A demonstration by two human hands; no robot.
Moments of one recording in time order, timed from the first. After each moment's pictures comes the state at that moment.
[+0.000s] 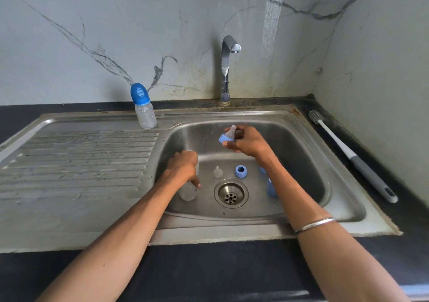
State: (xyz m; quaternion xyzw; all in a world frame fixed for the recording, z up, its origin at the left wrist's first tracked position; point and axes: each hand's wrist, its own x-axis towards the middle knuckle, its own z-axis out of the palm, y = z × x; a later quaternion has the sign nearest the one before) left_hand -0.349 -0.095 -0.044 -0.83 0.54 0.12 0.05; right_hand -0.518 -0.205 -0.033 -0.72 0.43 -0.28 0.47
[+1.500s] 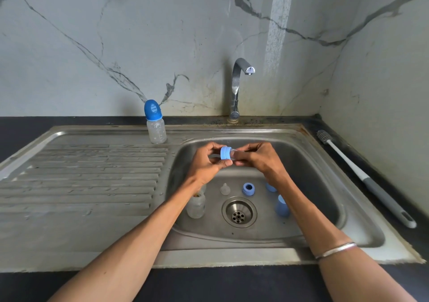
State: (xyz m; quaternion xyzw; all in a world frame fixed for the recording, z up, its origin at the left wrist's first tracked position) left_hand -0.350 -0.120 -0.043 -0.59 0.52 0.26 -0.56; right_hand -0.520 -0.176 -0.008 -0.65 0.37 -0.35 0.56
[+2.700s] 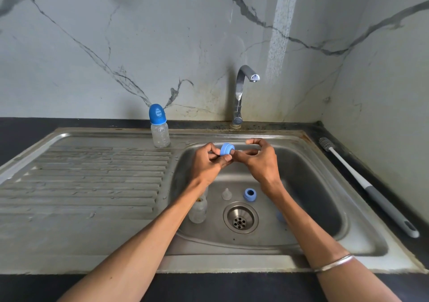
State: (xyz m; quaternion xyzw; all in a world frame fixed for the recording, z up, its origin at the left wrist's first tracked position) left_hand -0.352 -0.120 -0.038 -0.57 0.43 0.30 -0.64; right_hand -0.501 -0.163 -0.008 -0.64 0.43 -0.46 0.43
